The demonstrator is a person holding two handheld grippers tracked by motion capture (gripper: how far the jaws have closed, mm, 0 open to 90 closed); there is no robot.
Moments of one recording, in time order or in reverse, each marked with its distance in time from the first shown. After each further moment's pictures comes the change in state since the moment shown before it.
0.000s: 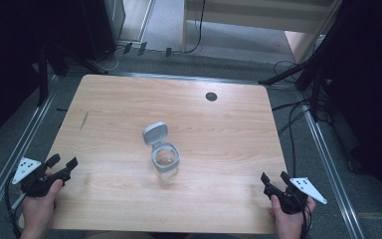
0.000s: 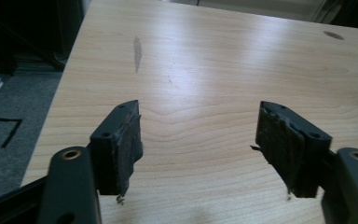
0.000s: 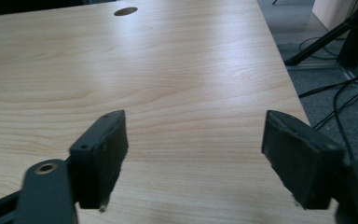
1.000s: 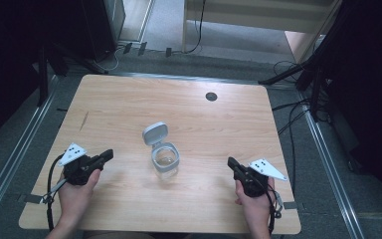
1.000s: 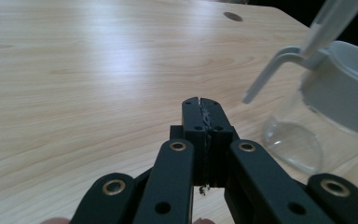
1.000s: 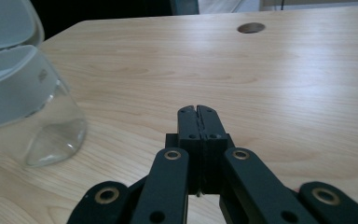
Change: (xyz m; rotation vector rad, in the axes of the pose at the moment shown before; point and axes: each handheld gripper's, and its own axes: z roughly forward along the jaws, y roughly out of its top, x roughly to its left) left arm -0.107 0.037 0.038 0.121 -0.288 0.064; right arm 0.110 0.034 0.036 0.028 0.289 -0.103
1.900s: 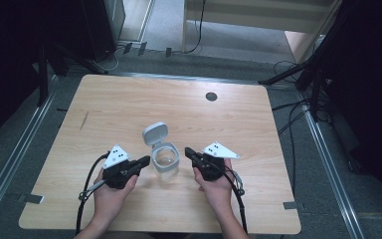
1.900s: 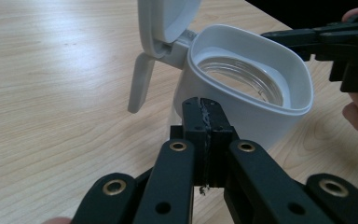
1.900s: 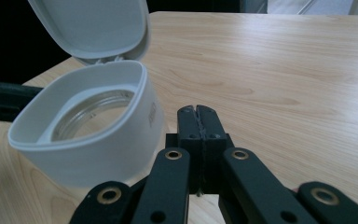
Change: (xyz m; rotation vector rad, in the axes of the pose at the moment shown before) left arm -0.078 0.006 0.039 0.070 -0.124 0.088; right arm 0.074 0.019 0.081 0.050 0.224 -0.068
